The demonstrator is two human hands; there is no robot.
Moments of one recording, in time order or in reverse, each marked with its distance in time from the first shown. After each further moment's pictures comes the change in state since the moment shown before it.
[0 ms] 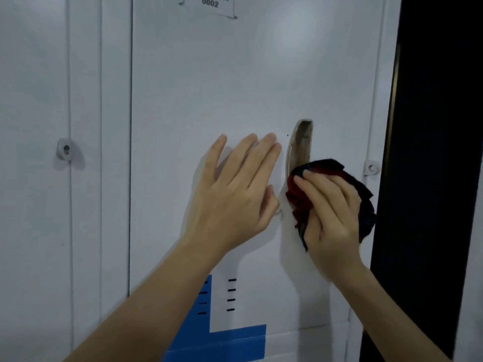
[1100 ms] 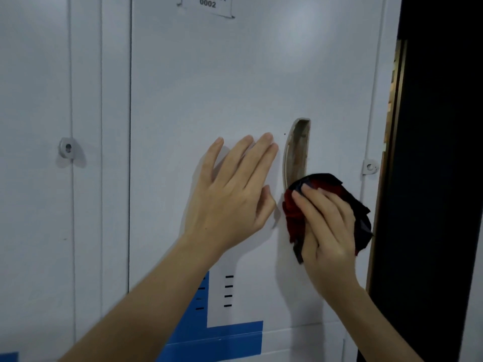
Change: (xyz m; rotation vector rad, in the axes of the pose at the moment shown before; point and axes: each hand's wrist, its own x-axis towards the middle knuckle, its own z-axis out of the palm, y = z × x) left_hand -0.003 0.003 0.001 0.019 -0.004 -0.011; right_hand -0.017 -0.011 -0.011 0.018 -0.034 0.044
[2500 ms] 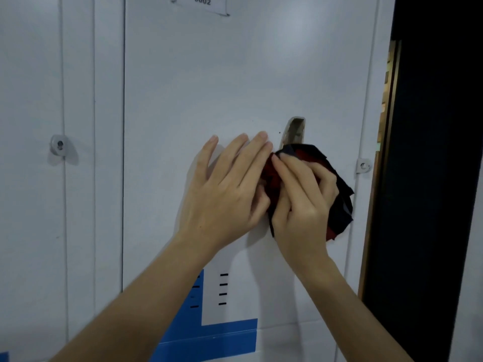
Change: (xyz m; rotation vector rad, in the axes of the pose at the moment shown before) left_hand 0.000 0.000 0.002 0.014 0.026 -0.004; right_hand 0.037 -0.029 0.022 -0.005 0.094 0.148
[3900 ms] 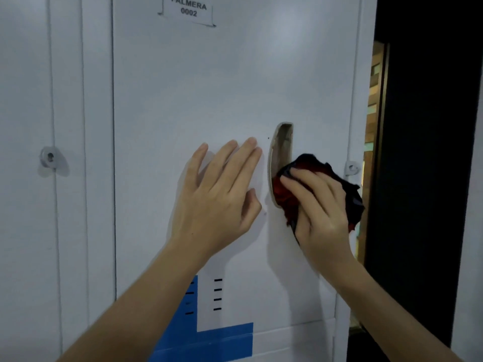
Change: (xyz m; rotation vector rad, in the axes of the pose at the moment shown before) left_hand 0.000 0.000 -0.002 -0.011 -0.019 0.005; right_hand -0.002 0.047 -0.024 0.004 -0.100 -0.213
